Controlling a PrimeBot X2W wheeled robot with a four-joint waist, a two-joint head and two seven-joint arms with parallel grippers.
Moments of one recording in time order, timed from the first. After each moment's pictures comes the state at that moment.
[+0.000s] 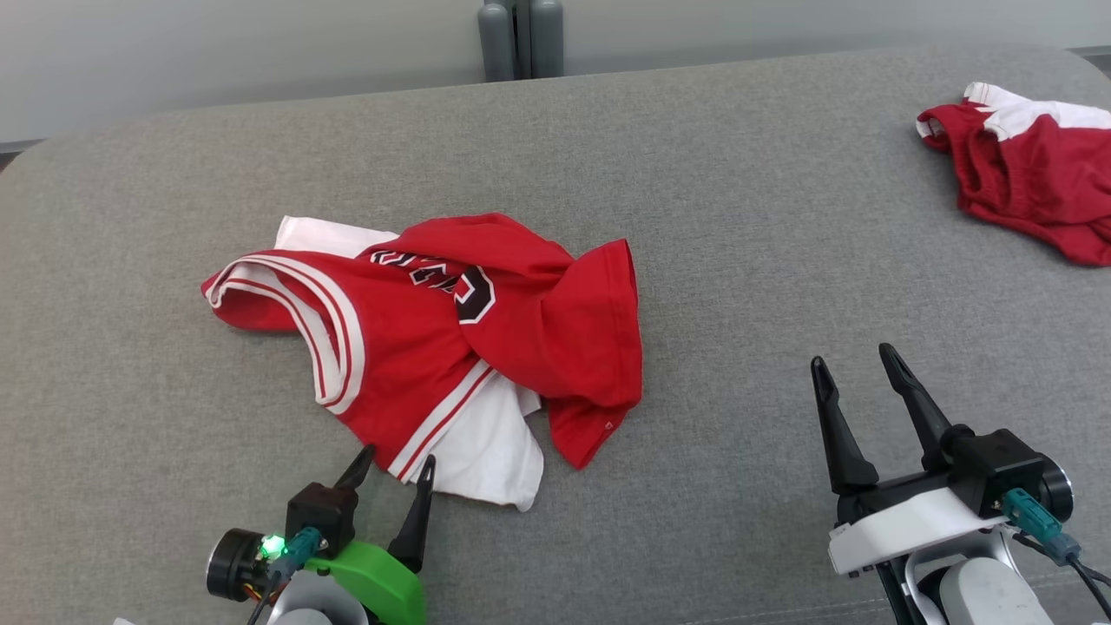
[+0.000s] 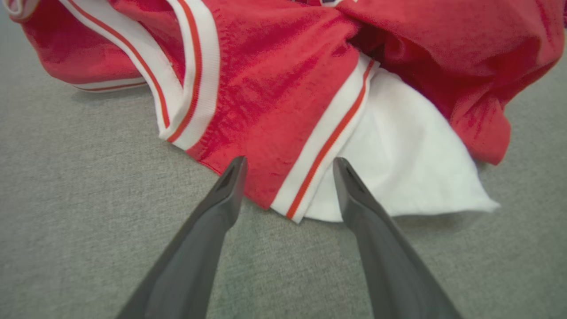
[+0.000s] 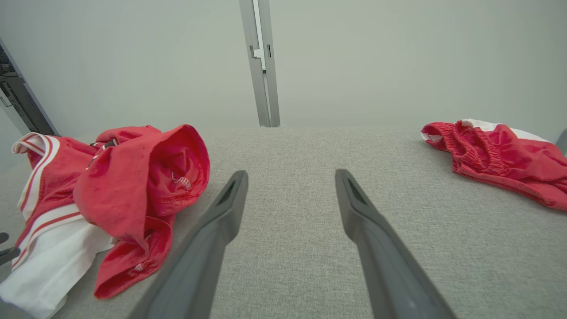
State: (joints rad) left arm -0.19 0.11 -0.29 0.58 -0.19 -0.13 -0.26; right arm -0.04 -0.13 0.10 0.10 0.17 0.13 -0.26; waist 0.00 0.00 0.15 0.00
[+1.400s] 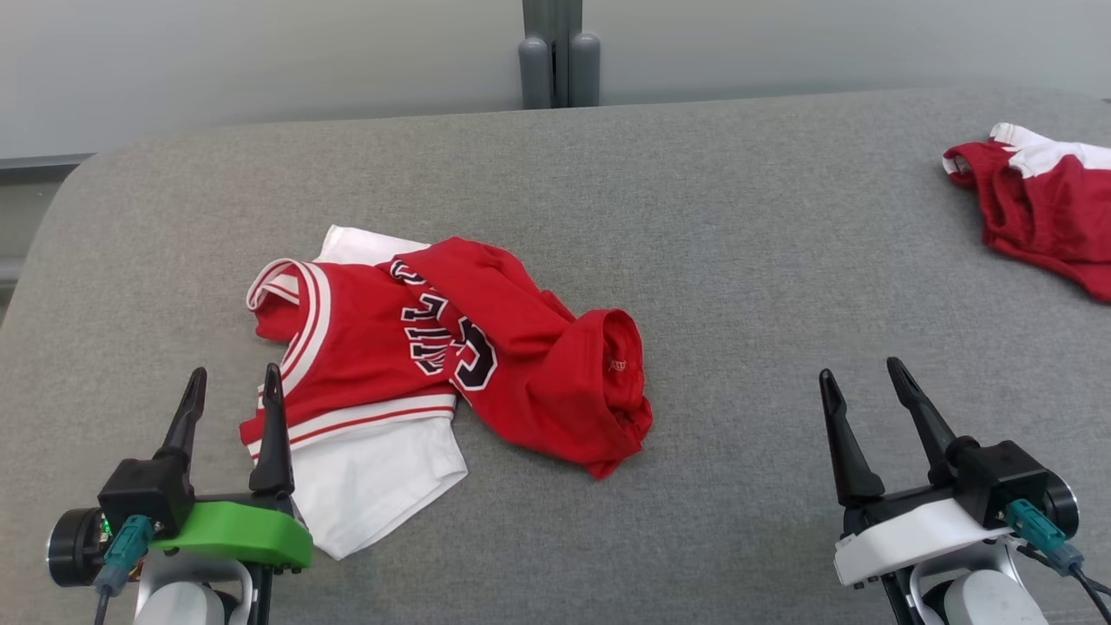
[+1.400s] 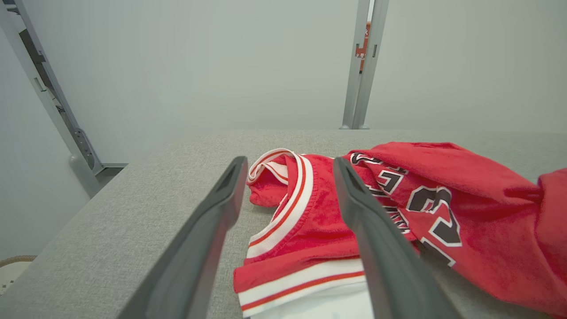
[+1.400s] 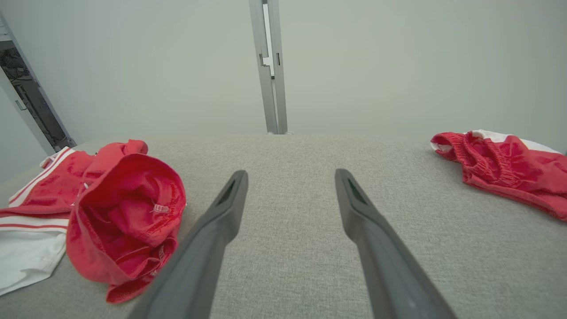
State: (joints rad) left arm -0.12 0.16 -0.05 0.27 -0.24 -0.05 -0.26; right arm -0.02 -0.12 0.09 0.11 0.17 0.13 -0.26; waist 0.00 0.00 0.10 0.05
